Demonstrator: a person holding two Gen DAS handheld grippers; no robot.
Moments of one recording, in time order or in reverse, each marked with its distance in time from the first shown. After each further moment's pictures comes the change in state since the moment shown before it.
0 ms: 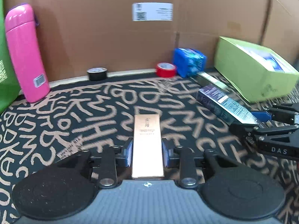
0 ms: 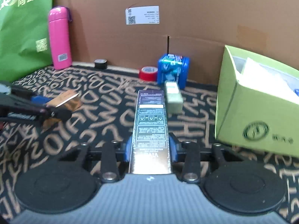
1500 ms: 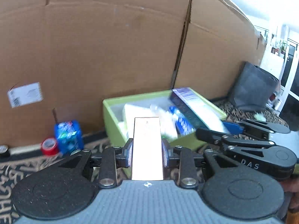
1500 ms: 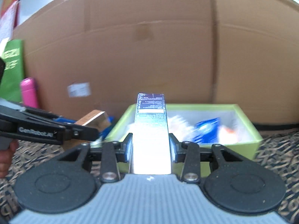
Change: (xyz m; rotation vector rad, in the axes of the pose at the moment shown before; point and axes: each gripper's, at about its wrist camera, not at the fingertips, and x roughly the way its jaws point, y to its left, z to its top) left arm -0.015 -0.174 0.108 0.094 -0.206 -0.314; right arm -0.136 -0.132 0.012 0.161 -0.308 -0.200
